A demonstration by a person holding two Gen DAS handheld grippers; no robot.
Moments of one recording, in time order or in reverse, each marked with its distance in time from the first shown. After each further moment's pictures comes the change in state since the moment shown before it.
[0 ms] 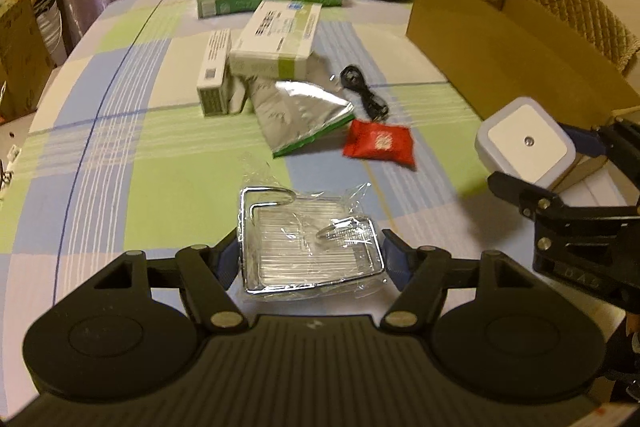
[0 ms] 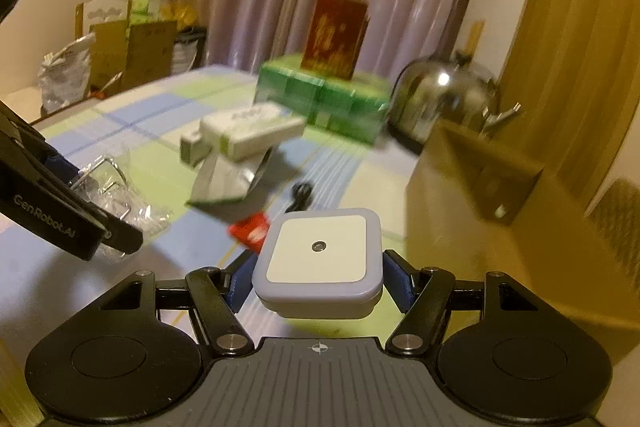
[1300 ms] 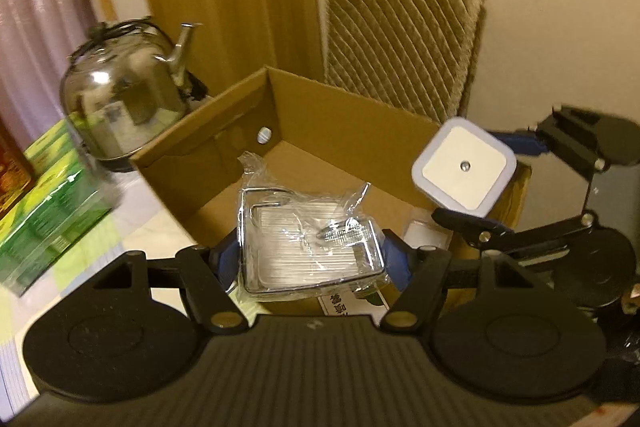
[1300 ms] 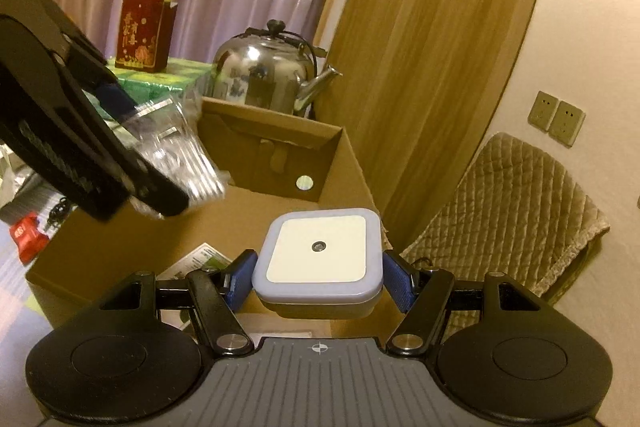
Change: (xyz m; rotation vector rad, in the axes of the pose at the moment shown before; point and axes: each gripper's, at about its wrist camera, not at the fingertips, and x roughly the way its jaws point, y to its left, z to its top) left arm 0.057 -0.243 0.169 0.570 -0.106 -0.277; right arm -0.004 -0.204 -0.023 0.123 0.057 -0.263
